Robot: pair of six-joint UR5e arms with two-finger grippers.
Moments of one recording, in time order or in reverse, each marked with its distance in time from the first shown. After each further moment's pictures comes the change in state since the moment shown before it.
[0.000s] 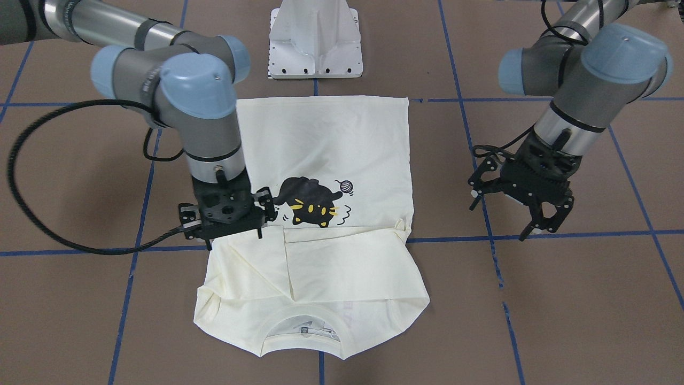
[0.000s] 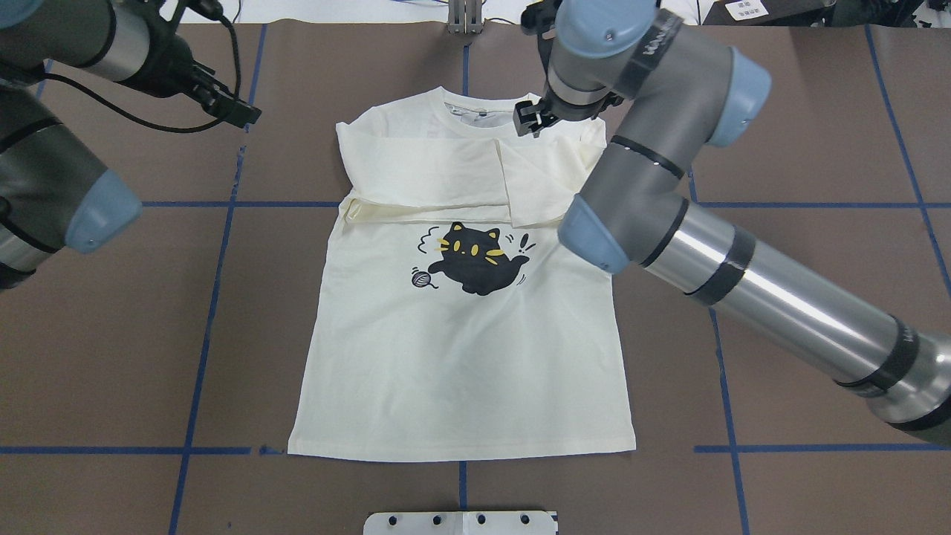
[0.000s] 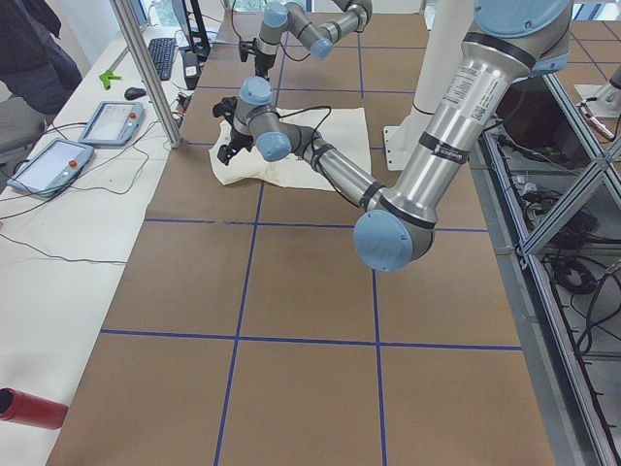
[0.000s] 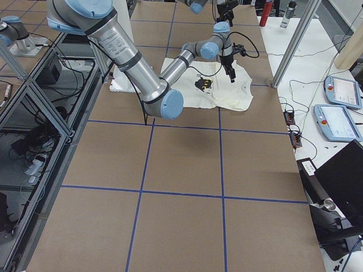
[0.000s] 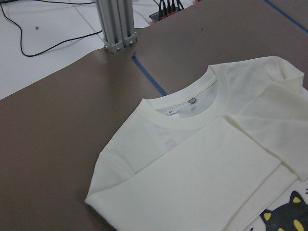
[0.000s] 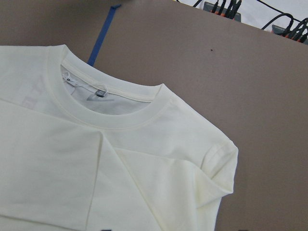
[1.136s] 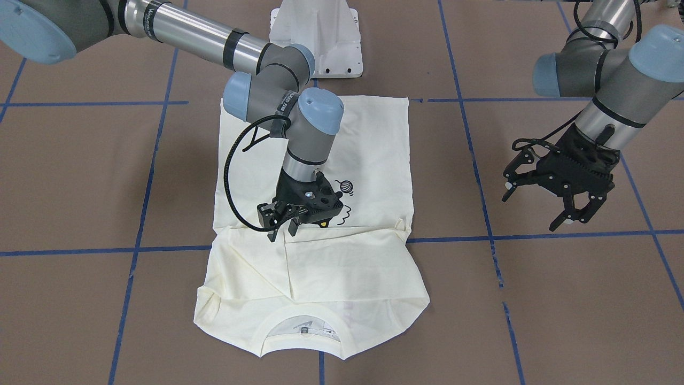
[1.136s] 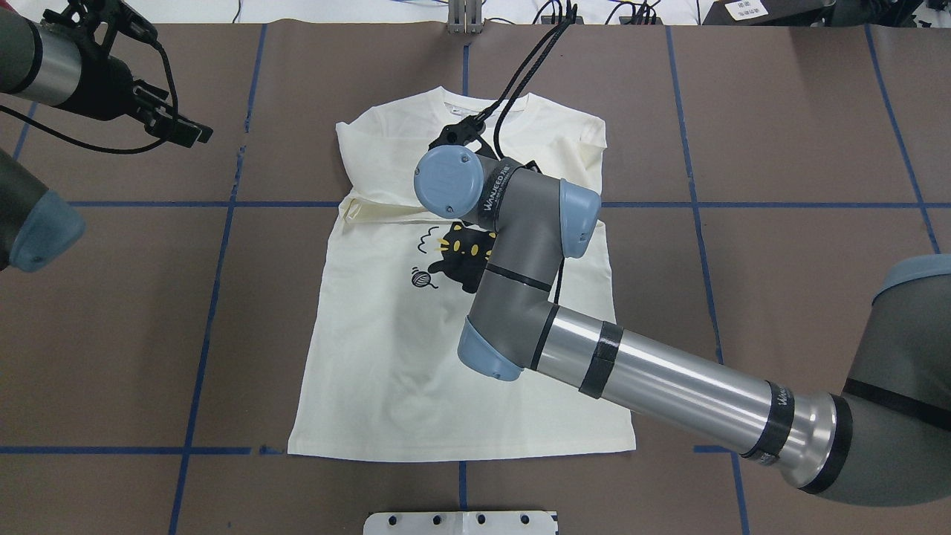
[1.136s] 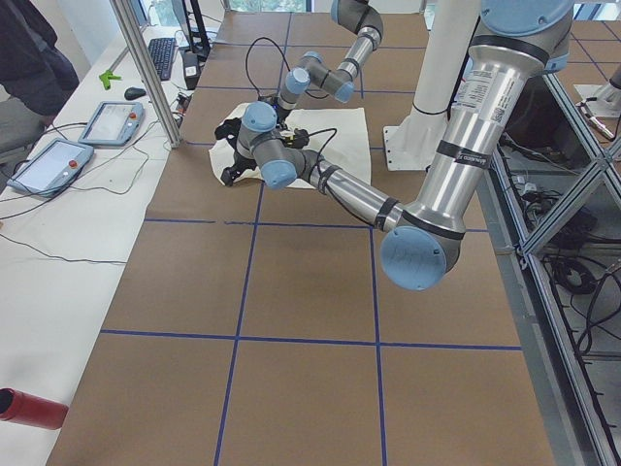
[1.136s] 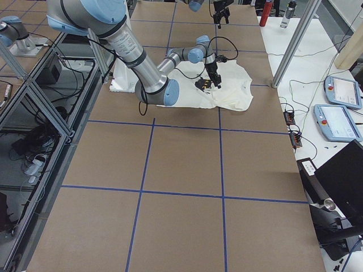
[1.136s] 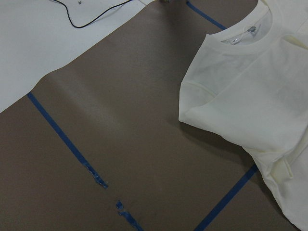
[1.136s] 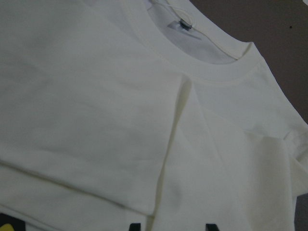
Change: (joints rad) left arm -0.025 0.099 -0.005 -0.105 -0.045 -0.033; right arm -0.215 0.092 -0.229 -0.026 -0.306 -0.073
